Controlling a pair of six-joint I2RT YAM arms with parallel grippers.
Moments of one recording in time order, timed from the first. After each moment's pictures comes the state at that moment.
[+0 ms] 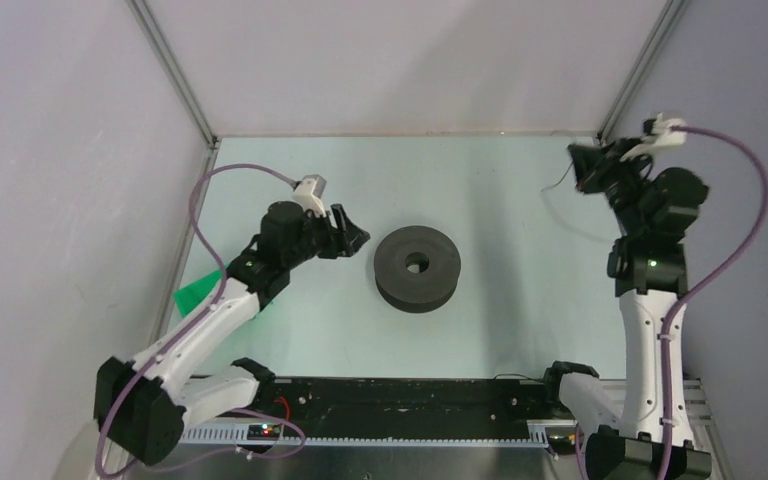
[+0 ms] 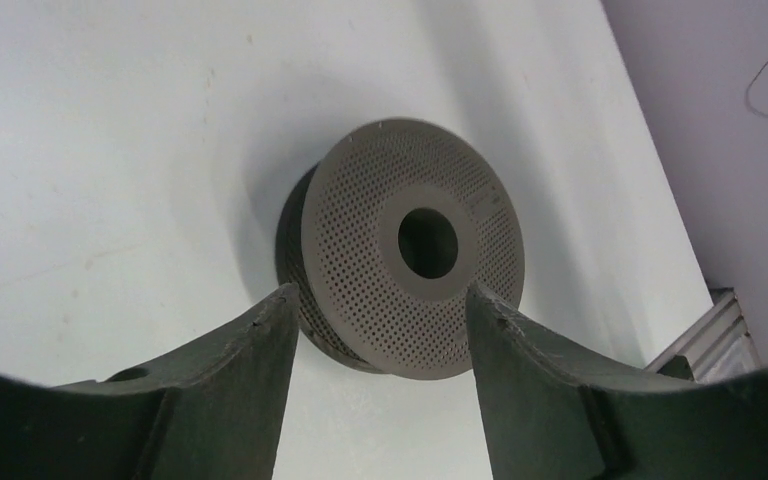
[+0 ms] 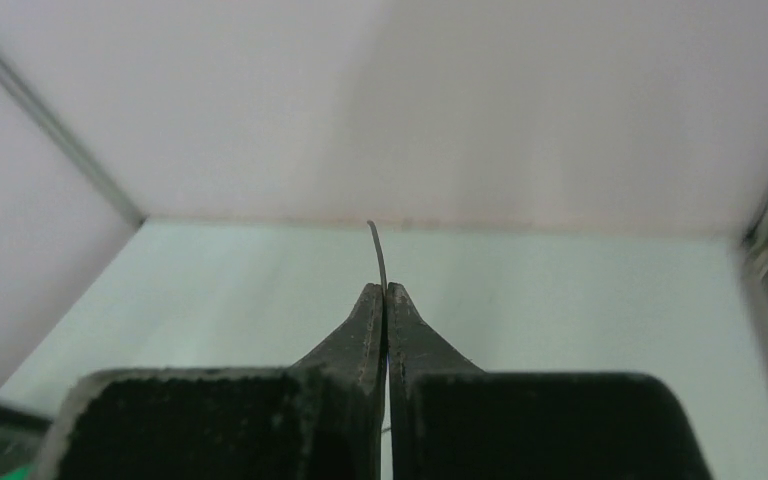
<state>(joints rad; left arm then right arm) -0.48 1.01 0.79 -0.16 0.15 -0.48 -0.20 0.94 1.20 -0.09 -0.43 0.26</state>
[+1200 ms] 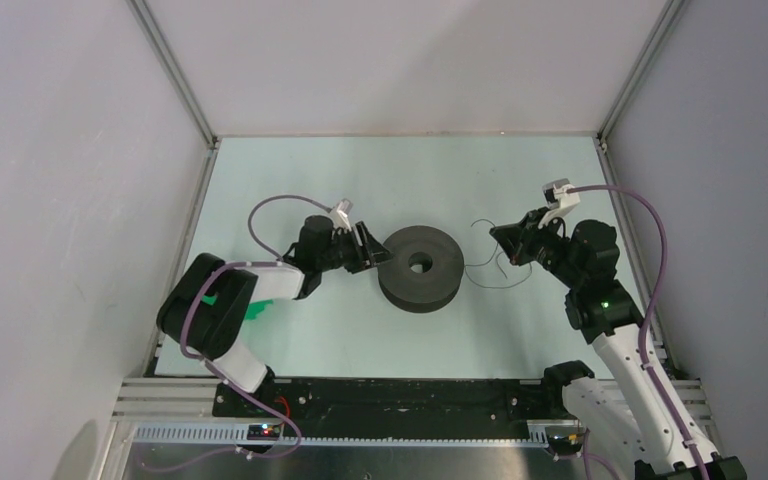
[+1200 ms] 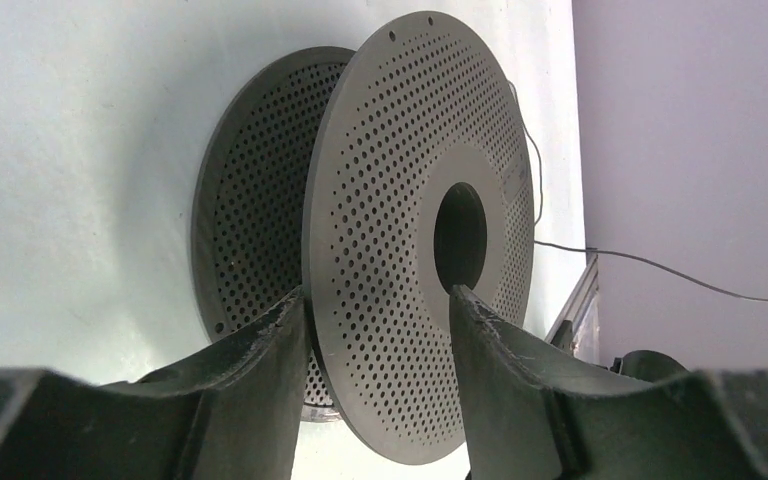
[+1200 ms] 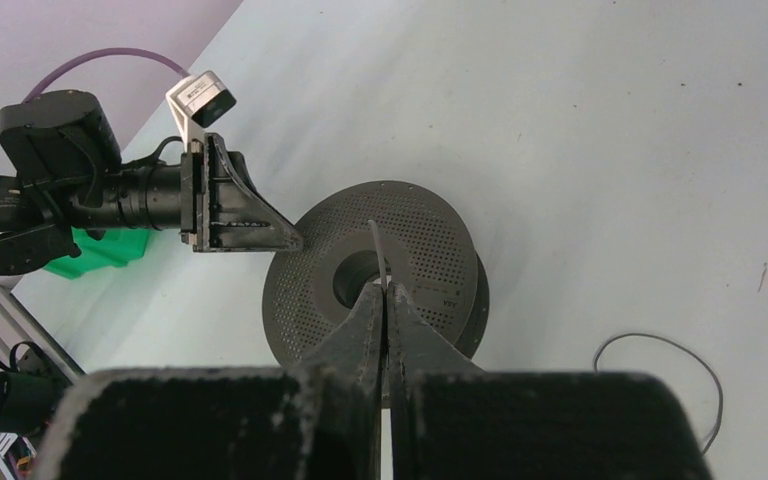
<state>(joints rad) -0.45 1.60 0.60 0.52 0.48 -0.83 0.24 0.72 0.72 -0.17 -0.37 0.28</state>
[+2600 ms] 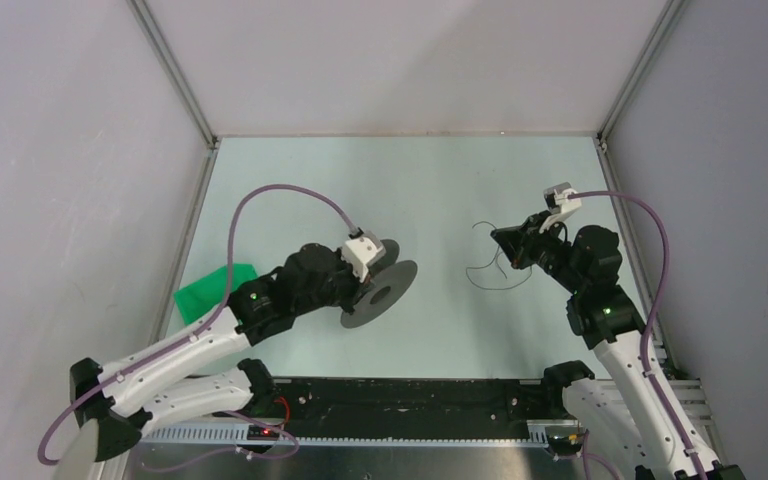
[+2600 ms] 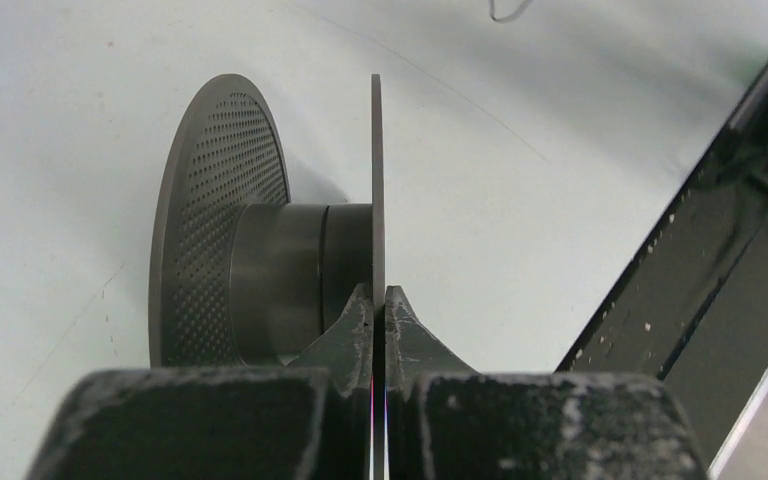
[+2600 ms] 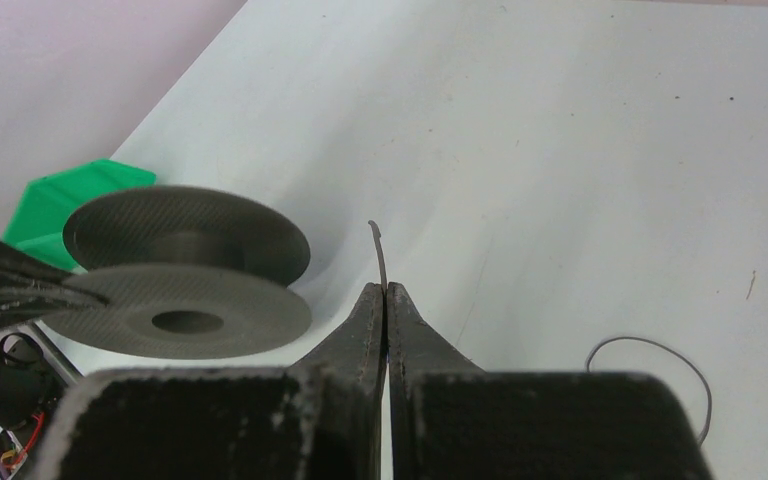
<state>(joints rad) -0.91 0.90 0.79 -0.38 -0.01 -0.05 0.24 0.68 0.70 -0.17 -0.37 0.25</state>
